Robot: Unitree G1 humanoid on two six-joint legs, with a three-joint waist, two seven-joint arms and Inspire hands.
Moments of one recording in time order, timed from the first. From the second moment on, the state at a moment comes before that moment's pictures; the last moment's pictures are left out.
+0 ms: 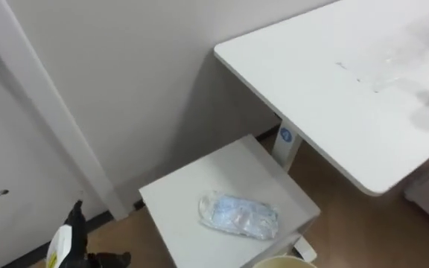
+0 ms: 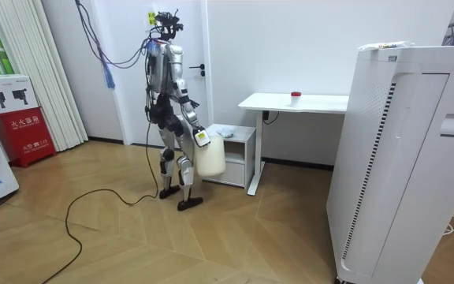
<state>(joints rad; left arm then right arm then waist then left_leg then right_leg) -0.21 0.22 -0.02 0.93 0.32 -0.21 0.48 -0.08 -0.26 0.06 1.30 0.35 -0.13 0.08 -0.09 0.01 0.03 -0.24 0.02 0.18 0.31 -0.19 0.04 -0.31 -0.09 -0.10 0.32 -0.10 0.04</state>
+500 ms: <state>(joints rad) -0.45 0.24 -0.17 0.98 0.32 -0.27 0.59 -0.20 -0.30 0.14 1.33 0.47 -0.15 0.02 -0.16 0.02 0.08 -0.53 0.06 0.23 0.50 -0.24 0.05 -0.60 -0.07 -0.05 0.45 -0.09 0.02</state>
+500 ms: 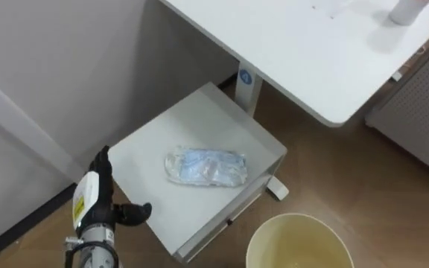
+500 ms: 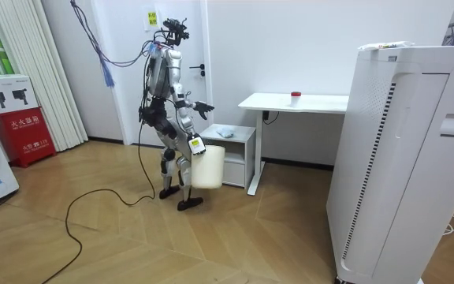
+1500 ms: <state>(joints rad) -0.65 0.35 -0.32 1.13 0.49 -0.25 0.77 -0.21 -0.36 0.29 1.33 0.59 -0.13 -0.01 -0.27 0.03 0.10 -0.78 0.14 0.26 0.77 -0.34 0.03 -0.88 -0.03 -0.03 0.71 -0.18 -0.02</state>
